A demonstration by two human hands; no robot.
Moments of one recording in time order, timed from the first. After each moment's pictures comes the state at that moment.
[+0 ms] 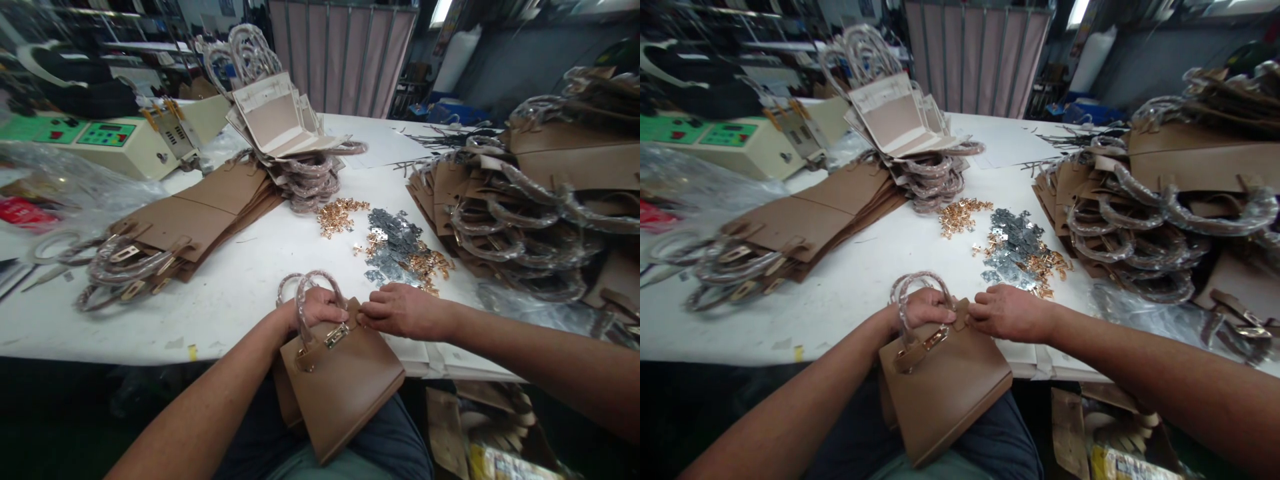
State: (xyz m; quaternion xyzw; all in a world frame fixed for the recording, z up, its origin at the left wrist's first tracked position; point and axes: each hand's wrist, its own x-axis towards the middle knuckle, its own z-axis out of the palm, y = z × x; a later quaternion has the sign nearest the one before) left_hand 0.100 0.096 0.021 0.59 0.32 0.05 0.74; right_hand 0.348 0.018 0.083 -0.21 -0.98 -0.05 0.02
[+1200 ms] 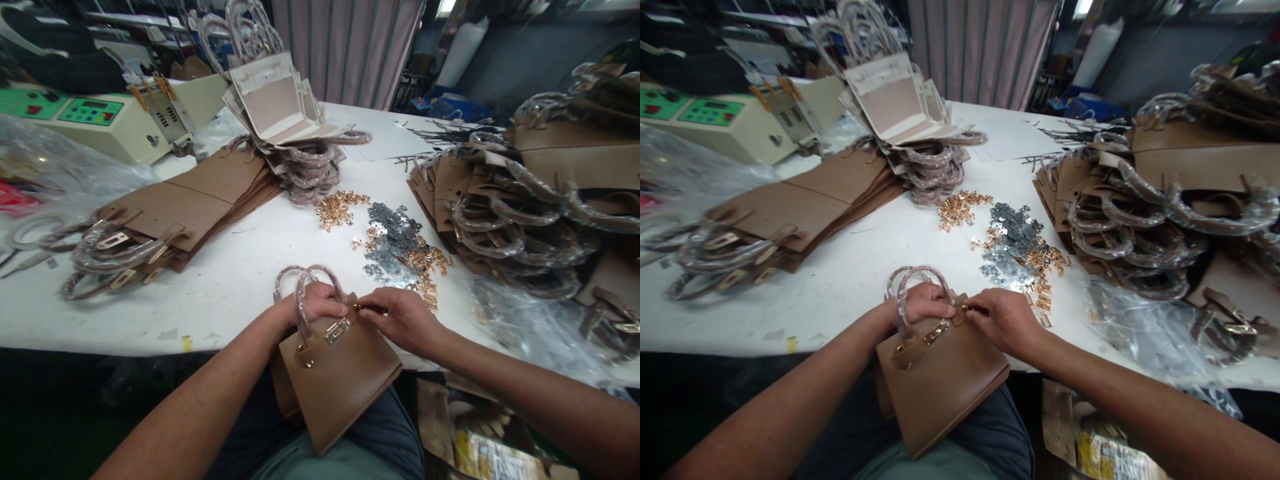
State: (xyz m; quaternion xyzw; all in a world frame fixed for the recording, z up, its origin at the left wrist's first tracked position) left_hand 0.102 0.090 0.024 0.63 0.32 0.06 0.71; right_hand 0.316 -0.015 0.071 -0.60 -0.76 0.20 0.17
